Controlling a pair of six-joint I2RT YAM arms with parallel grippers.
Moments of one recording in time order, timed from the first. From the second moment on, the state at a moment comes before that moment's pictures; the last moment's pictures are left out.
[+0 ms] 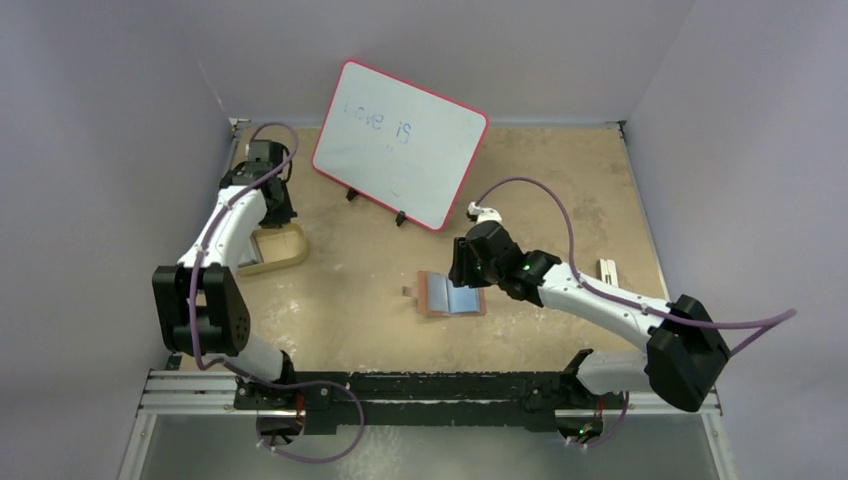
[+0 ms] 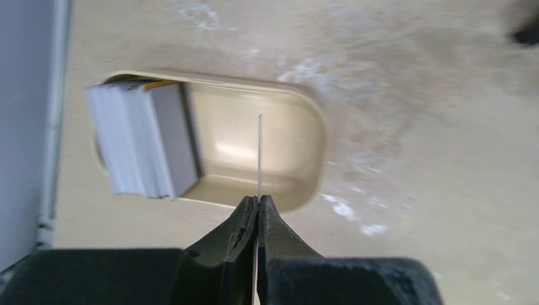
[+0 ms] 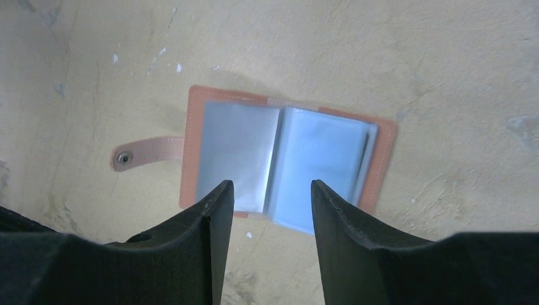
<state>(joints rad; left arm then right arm) 0.00 1.58 1.25 -0.80 -0.32 -0.27 0.83 1.30 0.81 -0.35 0.19 0.62</state>
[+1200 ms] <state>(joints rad) -0.57 1.20 0.58 0.26 0.32 -1.09 0.51 1.26 0.57 -0.12 -0.11 0.63</state>
